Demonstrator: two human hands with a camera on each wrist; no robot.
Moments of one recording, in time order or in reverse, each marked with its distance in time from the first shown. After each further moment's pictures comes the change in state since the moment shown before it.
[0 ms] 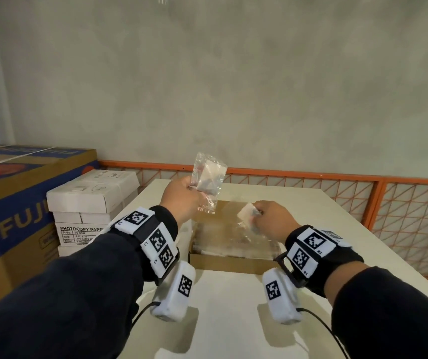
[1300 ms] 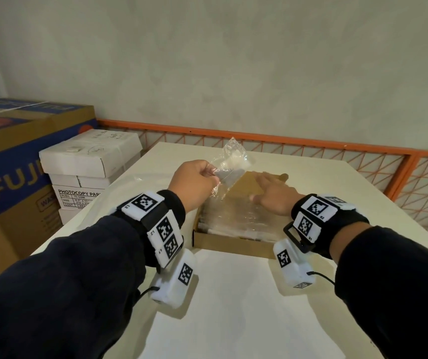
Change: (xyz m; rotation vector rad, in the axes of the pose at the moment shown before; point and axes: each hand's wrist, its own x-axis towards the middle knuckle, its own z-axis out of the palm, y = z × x) left_hand 0.046 -0.061 0.018 0.181 -0.029 0.084; right_hand 0.074 0.029 0.039 -0.348 -0.291 -0.006
